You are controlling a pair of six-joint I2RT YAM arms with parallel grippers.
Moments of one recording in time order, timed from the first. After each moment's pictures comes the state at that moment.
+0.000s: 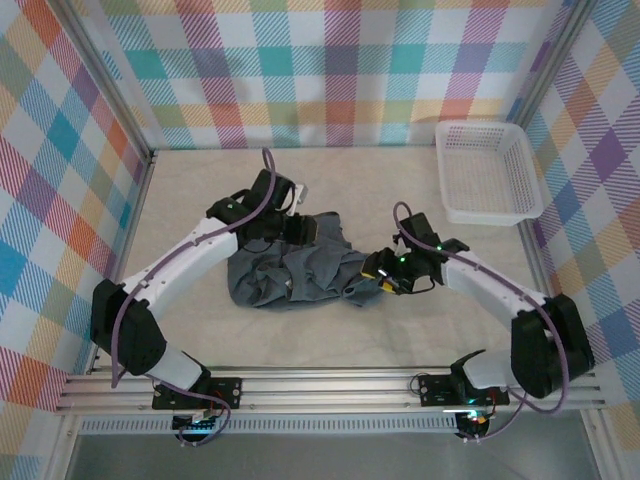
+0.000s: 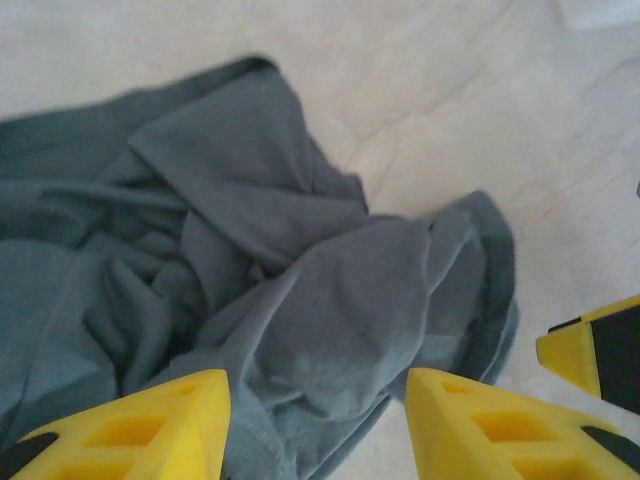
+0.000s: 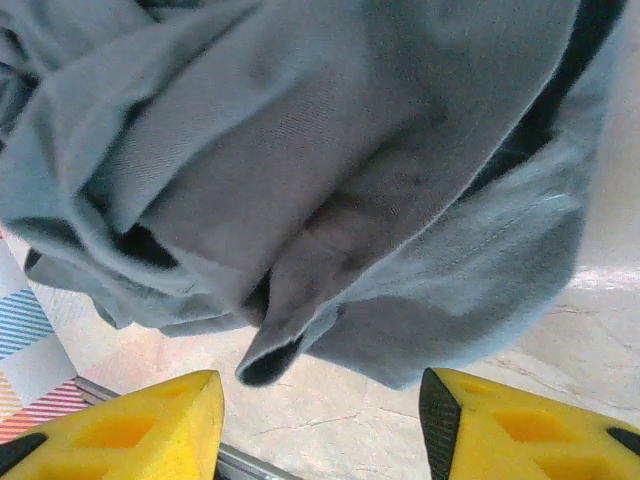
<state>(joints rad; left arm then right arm) -0.58 1.51 1.33 -0.74 0.12 -0.34 0.47 1.38 0.82 -0.54 -0.45 0.93</state>
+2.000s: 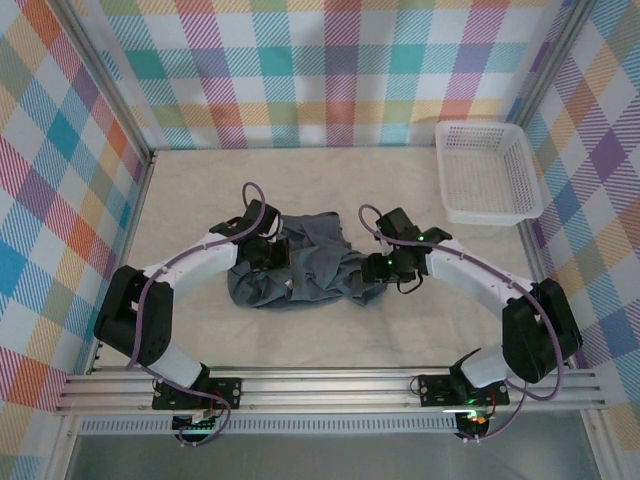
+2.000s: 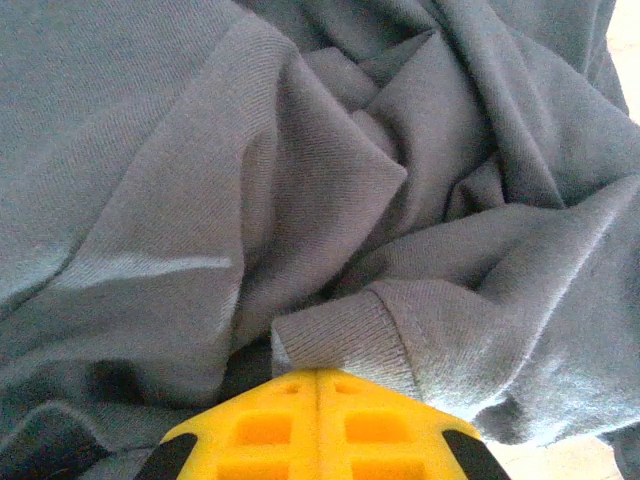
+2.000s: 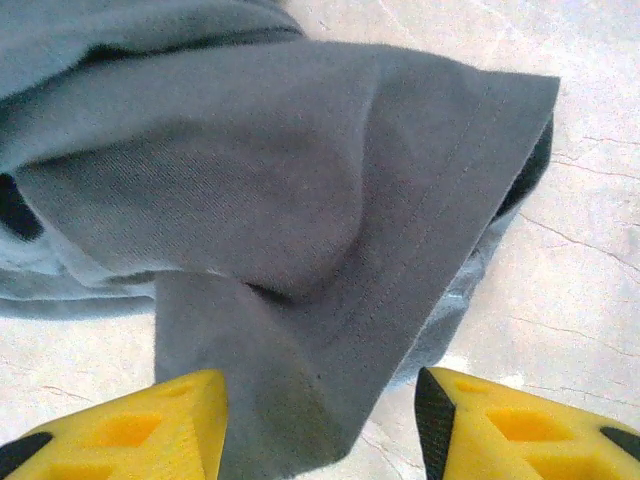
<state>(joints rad) -0.46 1.56 1.01 -0.56 0.19 -0.55 0.57 1.44 0.96 -0.73 -0.14 0.44</state>
